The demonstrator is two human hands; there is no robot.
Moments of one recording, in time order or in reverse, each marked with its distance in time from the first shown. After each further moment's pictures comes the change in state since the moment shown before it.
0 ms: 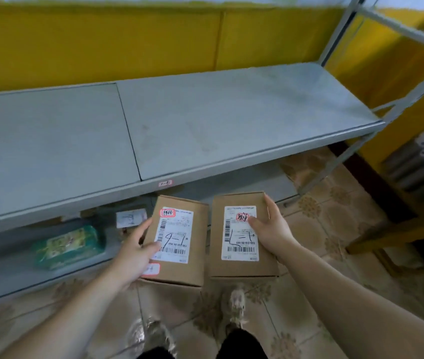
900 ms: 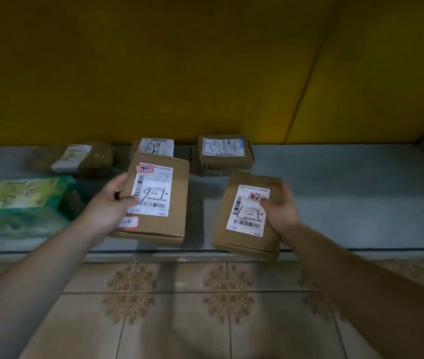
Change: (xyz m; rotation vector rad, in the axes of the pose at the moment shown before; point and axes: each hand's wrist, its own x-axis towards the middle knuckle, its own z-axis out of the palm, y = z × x) left_hand 0.357 -0.259 -0.015 -0.060 0.543 0.095; right_hand 0.427 0.198 0.307 0.173 -0.167 -0.199
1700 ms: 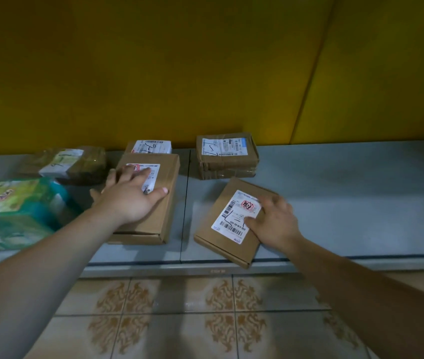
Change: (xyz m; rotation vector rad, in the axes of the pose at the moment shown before) left_hand 0.066 -0.009 0.040 1.055 0.028 0.188; right_hand 0.045 0.054 0.026 -0.854 -0.053 -0.364
